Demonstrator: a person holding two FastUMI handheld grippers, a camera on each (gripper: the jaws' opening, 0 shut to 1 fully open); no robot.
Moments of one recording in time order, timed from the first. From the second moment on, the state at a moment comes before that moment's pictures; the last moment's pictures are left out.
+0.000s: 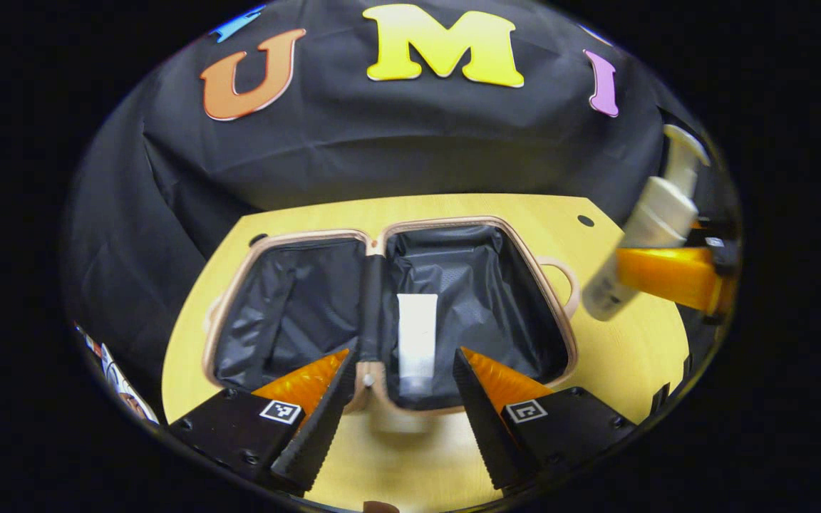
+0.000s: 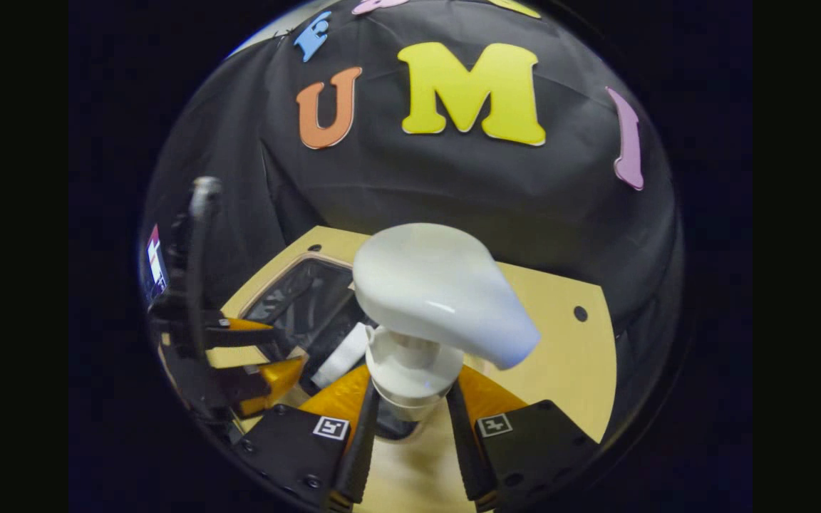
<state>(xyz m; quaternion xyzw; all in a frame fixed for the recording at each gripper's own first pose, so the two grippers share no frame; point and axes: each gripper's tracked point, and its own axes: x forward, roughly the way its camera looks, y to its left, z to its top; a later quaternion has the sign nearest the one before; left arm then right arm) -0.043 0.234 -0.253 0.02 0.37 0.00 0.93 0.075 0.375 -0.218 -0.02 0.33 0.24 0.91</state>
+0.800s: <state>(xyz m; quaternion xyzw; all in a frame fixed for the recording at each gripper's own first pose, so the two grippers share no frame) -0.089 0.309 -0.130 0.06 0.13 0.08 0.99 0.059 0.441 -0.343 -0.01 0.51 0.19 0.84</state>
